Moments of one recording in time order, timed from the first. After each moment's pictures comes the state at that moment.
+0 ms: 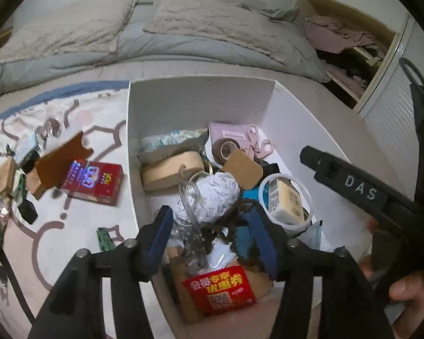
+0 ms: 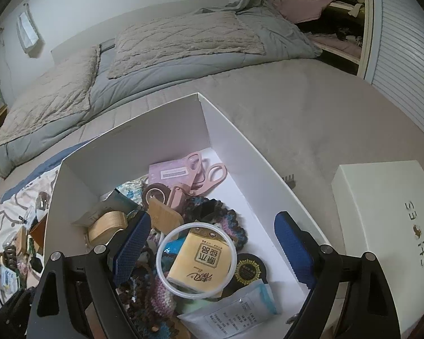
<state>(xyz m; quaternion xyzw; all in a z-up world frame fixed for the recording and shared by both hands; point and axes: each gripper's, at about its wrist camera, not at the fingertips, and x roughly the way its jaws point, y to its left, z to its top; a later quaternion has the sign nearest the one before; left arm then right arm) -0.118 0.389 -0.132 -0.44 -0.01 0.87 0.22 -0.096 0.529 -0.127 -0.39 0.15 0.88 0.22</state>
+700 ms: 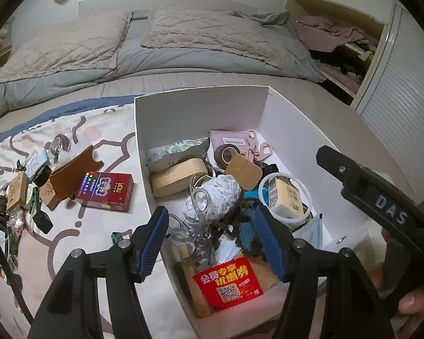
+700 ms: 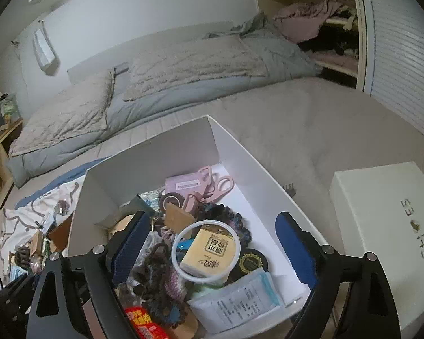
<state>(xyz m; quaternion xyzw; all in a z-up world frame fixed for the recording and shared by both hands) -0.104 0.383 -0.120 -0.42 0.01 0.88 0.23 -0.056 0.513 -0.108 -0.32 0.16 0.91 0.20</state>
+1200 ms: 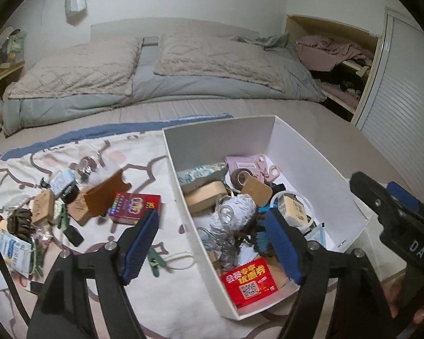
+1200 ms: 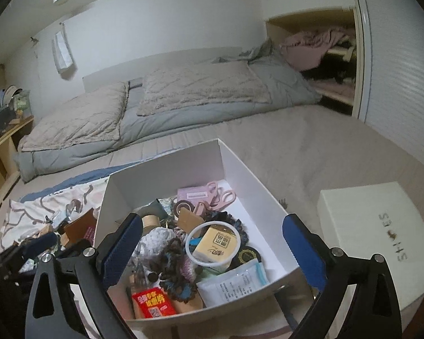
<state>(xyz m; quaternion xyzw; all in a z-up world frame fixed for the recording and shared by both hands) -0.086 0.342 -0.085 -0.36 0.02 0.91 0.22 -0.017 0.479 -0.072 -0.28 0.11 0.93 0.20</state>
